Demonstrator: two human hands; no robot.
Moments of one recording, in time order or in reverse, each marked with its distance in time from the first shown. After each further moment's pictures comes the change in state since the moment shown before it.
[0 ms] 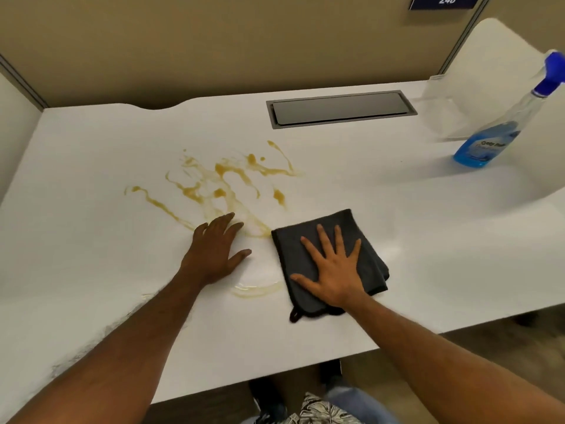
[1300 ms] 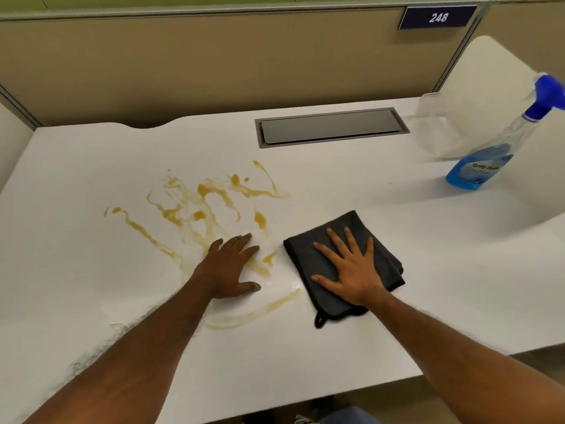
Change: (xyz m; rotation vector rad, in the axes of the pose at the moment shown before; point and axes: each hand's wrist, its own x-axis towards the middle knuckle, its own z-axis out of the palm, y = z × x) left_hand 0.058 0.051 0.012 0.114 -0.291 0.095; right_hand 0.039 0.107 -0.019 0.019 0.018 -0.095
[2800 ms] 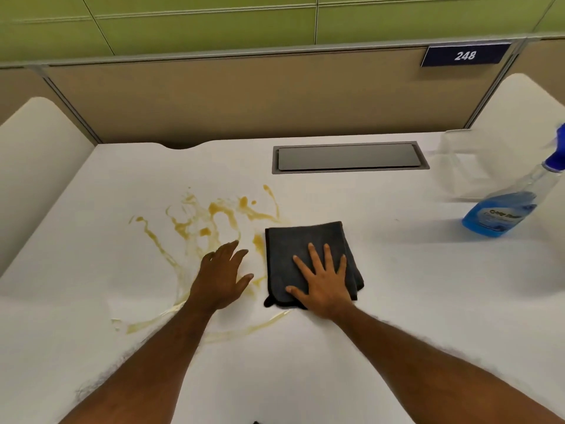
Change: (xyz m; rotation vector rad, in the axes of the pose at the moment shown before) left_hand -0.001 0.050 -0.030 -0.123 0.271 -0.357; right_hand 0.050 -0.009 -0.010 0.011 -0.093 -0.143
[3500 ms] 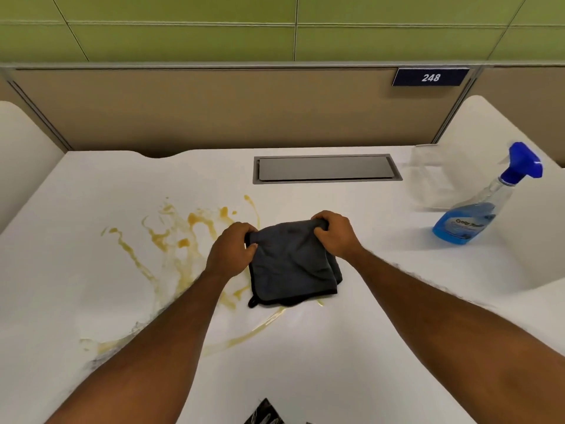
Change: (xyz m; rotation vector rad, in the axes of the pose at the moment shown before) left_hand 0.074 0.056 -0.037 -0.566 0.208 -0.012; right_hand 0.051 0.067 -0.128 0.728 0.252 0.190
